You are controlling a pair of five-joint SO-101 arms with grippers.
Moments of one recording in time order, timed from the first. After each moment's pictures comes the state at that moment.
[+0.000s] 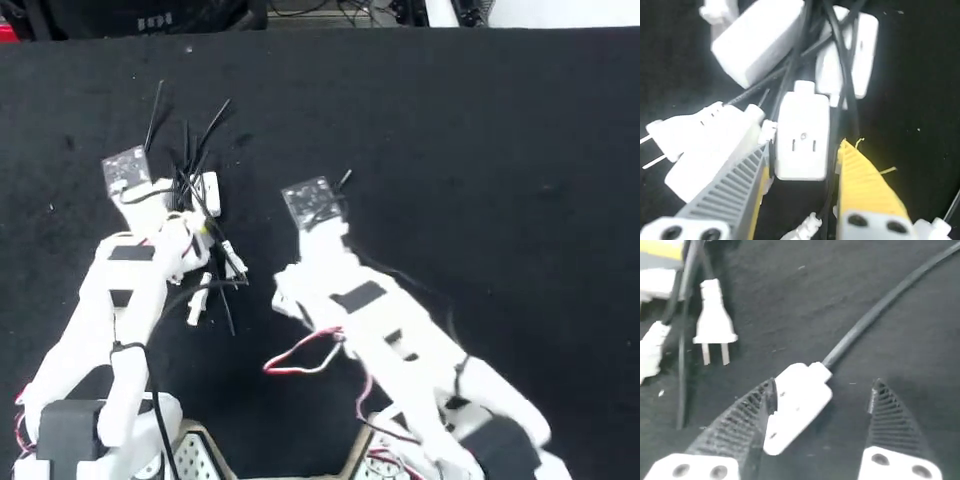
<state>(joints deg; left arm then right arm) -5.9 -22.5 56.7 30.0 19.5 -33.1 -23.5 65.0 26.1 -11.3</state>
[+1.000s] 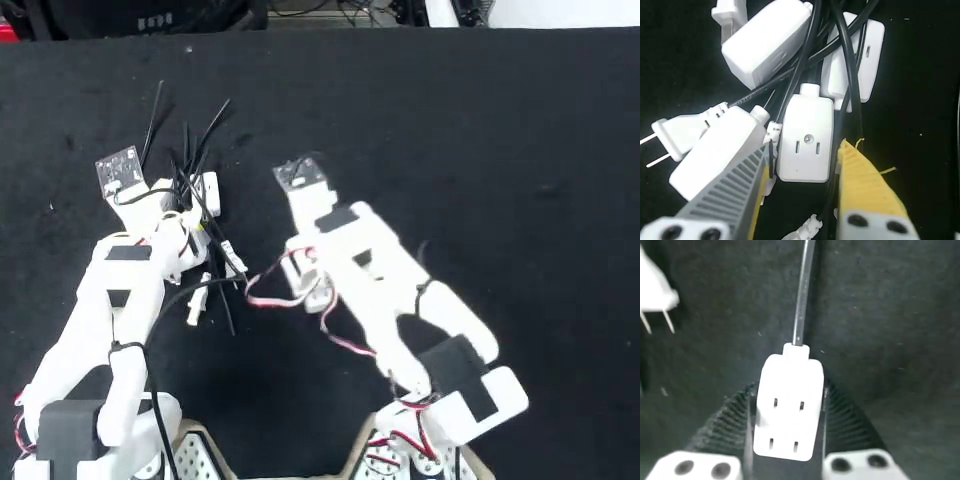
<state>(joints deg) -6.2 -22.5 56.7 30.0 20.0 -25.2 -0.9 33.0 63.2 0.8</state>
